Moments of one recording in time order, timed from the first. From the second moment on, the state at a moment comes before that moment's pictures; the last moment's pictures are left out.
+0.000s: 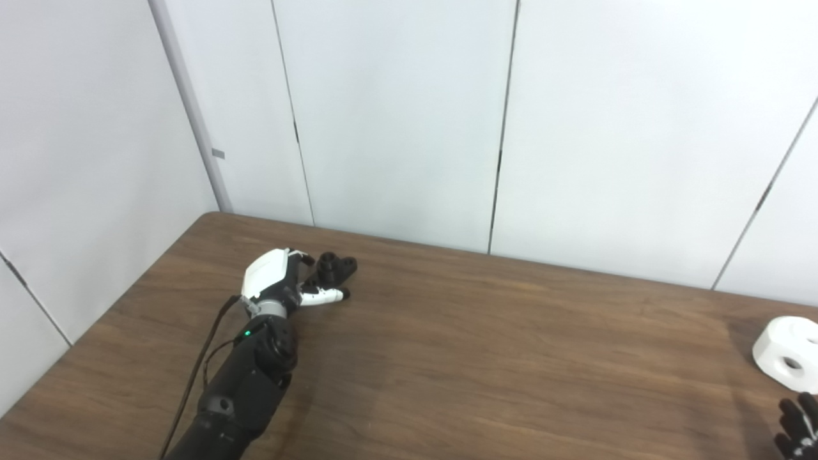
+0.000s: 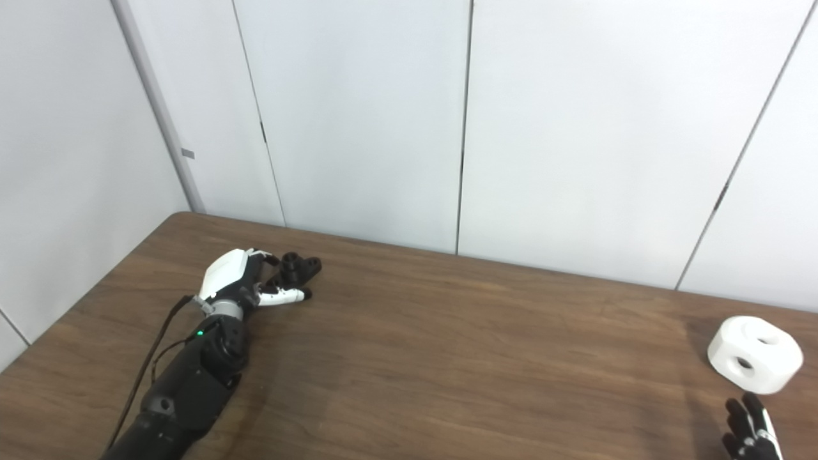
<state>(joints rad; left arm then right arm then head) -0.48 0.42 -0.05 0.48 0.58 0.39 0.17 0.11 -0.14 -0.16 -0.12 0.13 -0.07 0.08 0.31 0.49</state>
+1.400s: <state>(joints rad) -0.50 0.43 -0.08 0.52 0.54 0.41 0.23 0.12 -0.13 -0.16 -0.13 0.11 -0.04 0.08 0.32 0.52</state>
